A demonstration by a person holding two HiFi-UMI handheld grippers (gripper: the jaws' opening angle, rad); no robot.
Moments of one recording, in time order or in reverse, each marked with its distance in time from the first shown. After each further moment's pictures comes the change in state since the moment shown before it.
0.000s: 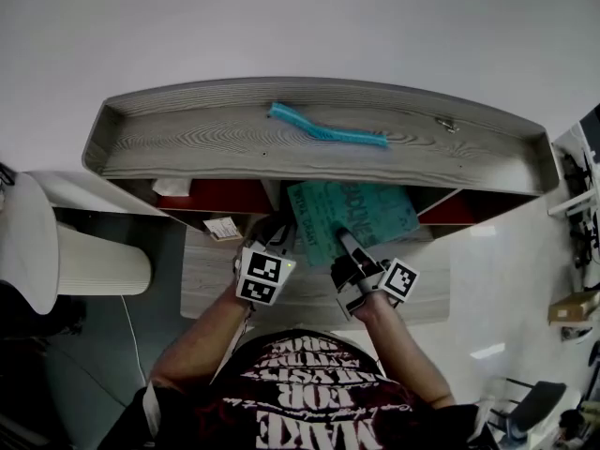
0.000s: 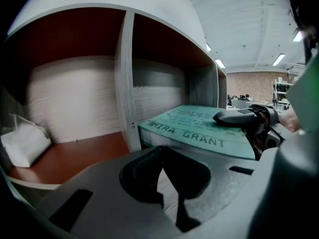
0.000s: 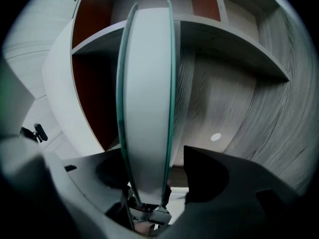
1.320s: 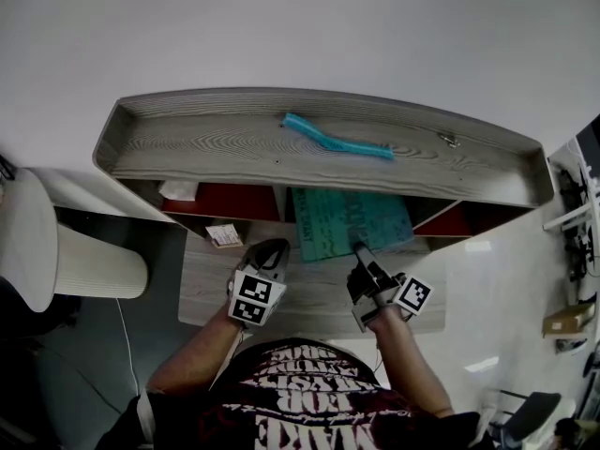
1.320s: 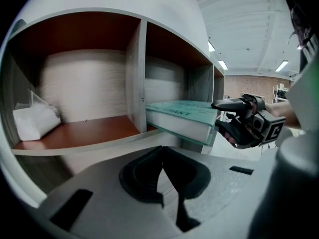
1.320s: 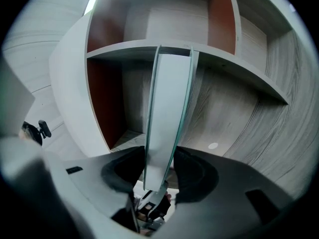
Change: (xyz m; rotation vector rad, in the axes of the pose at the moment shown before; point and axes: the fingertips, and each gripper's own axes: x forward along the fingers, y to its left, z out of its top) left arm -0.031 -0.003 -0.039 -0.059 0.043 -0.019; right arm -0.026 0.013 0.019 -0.115 -0.002 -0.008
